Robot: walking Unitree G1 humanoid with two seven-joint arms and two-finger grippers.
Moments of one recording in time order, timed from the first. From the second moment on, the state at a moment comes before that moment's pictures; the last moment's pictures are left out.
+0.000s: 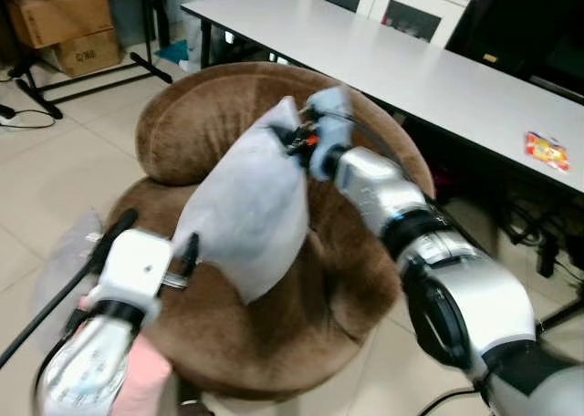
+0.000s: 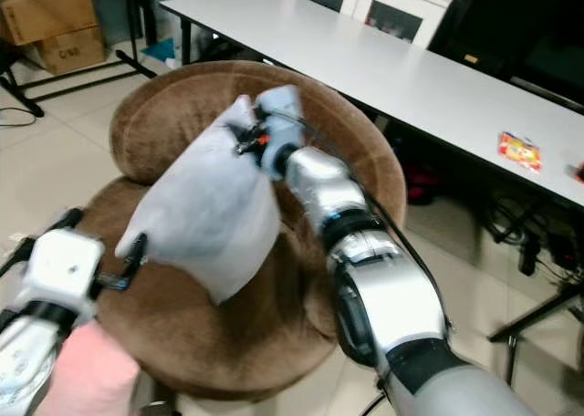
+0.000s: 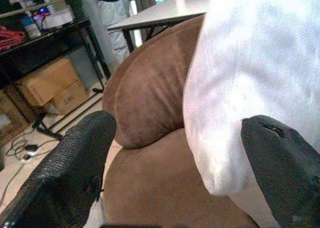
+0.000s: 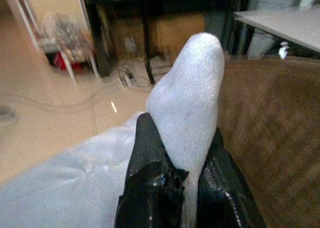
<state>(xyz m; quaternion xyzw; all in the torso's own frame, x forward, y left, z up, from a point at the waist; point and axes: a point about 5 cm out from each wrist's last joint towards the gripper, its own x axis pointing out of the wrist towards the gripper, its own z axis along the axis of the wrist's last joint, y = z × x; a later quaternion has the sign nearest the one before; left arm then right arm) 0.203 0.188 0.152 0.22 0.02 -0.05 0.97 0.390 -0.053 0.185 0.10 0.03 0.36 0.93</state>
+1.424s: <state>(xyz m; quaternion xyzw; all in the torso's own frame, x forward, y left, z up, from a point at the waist) 0.242 0.122 0.181 0.06 -0.06 -0.35 0.93 0.312 -0.029 0.197 0.15 0.05 0.34 0.93</state>
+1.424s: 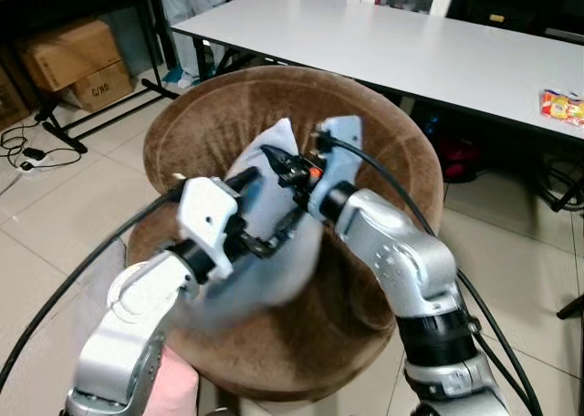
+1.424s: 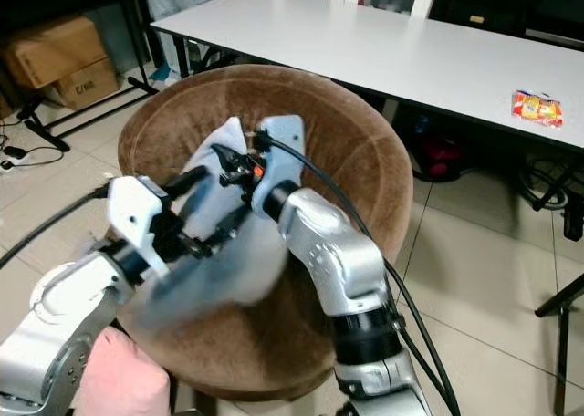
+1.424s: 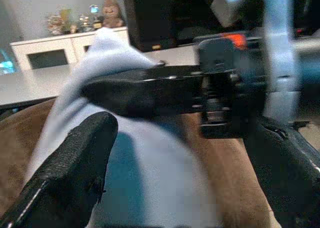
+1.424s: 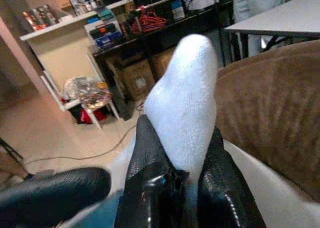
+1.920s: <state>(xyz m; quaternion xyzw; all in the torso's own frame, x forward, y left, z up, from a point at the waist) 0.248 0.141 0.183 0.17 -0.05 -0.26 0.95 0.332 -0.034 0.190 0.17 0.06 0.29 0.94</state>
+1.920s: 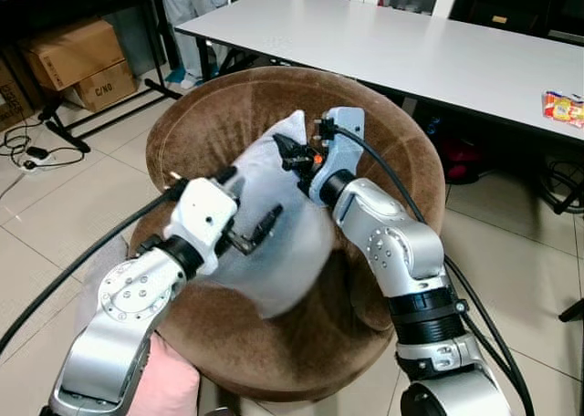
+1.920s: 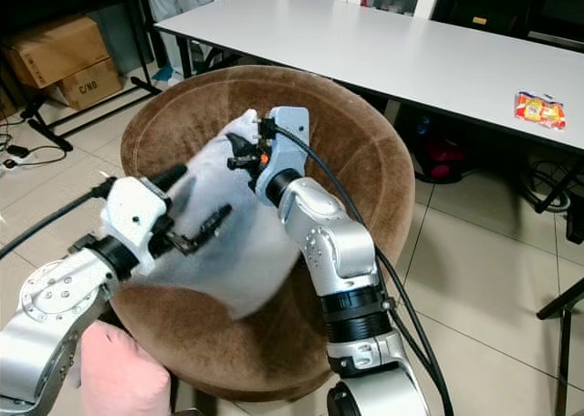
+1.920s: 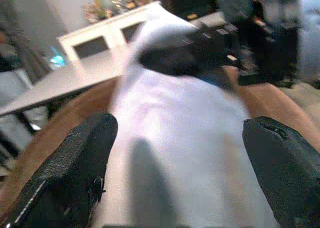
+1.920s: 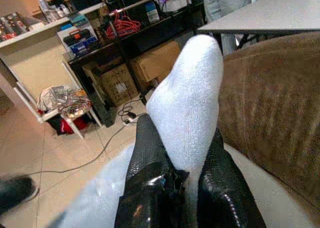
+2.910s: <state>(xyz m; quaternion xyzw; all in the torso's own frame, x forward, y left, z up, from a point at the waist) 0.270 0.162 0.120 0.17 0.11 -0.26 0.95 0.333 -0.037 0.188 0.20 0.08 0.28 0.94</state>
